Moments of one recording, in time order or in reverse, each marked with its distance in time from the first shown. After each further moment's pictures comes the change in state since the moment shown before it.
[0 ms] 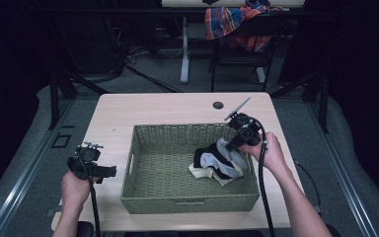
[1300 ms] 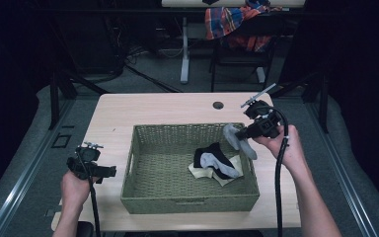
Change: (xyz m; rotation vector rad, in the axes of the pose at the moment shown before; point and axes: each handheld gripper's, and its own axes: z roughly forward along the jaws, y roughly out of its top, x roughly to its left) left arm 0.000 0.000 0.000 0.002 0.003 -0.001; right arm 0.008 -0.013 -0.074 -0.161 -0.034 -0.026
